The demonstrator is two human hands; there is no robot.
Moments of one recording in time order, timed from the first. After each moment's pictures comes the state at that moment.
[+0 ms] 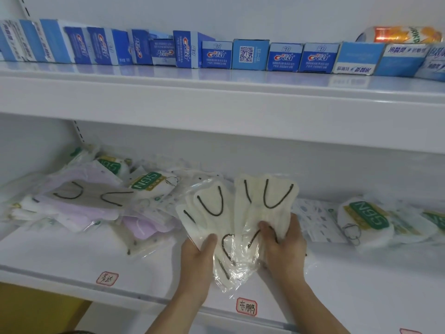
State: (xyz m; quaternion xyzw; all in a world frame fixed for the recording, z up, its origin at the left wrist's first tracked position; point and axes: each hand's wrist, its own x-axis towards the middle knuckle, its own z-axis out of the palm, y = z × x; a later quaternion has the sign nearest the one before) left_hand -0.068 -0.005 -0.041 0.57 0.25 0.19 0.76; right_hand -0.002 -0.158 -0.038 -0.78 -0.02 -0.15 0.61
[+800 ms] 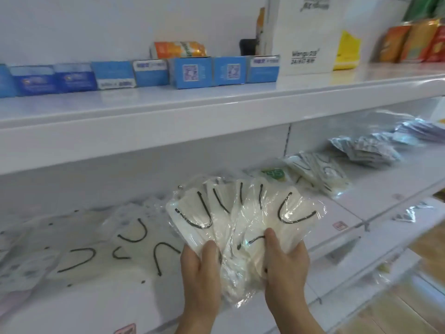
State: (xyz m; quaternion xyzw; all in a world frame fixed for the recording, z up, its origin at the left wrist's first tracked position) left_hand -0.093 -0.228 0.009 0.63 0.01 0.11 0.77; right_hand -0.103 -0.353 -0.007 -0.53 0.31 -0.30 0.73
